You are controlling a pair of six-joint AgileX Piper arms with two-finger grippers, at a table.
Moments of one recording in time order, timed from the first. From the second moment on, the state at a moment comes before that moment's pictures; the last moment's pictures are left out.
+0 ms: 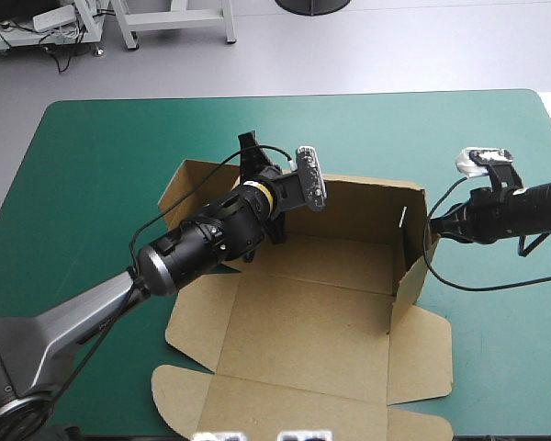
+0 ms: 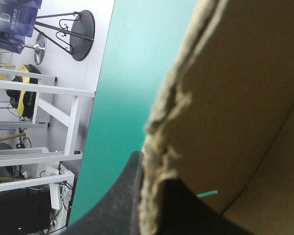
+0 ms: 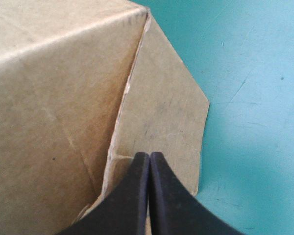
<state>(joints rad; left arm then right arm) -0.89 1.61 -1.45 0.72 0.73 0.21 -0.22 1.34 -1.18 0.68 1.22 -0.63</state>
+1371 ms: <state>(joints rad) -0.89 1.64 -1.45 0.75 0.77 0.52 -0.22 1.32 -1.00 0.64 1.08 -0.78</state>
